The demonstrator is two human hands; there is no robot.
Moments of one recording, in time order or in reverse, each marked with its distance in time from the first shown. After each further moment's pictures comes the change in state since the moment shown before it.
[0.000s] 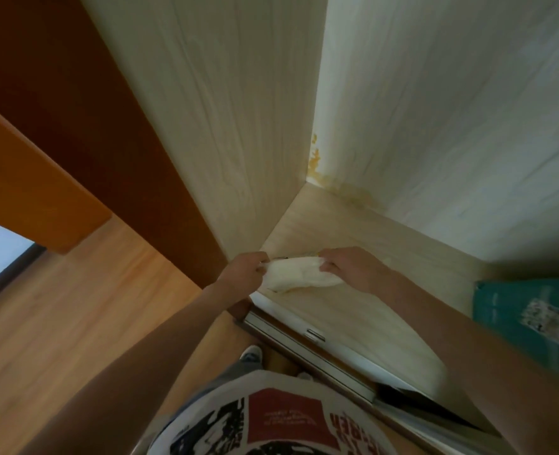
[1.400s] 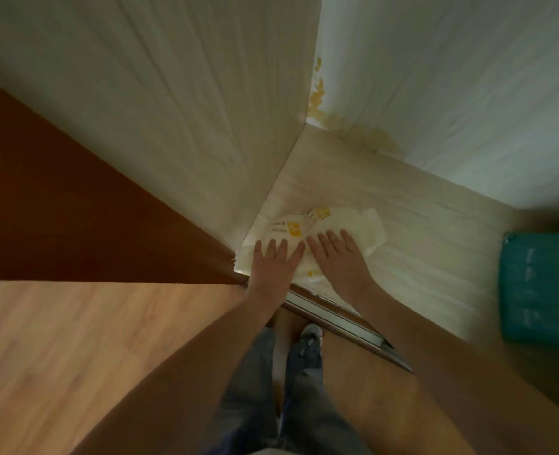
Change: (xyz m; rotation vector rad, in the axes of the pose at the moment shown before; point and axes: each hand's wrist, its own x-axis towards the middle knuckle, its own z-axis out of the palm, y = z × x) left_hand 0.069 -0.027 0.095 0.728 -0.109 0.152; right_hand 0.065 0.000 0.122 -0.519 -0.036 0.150
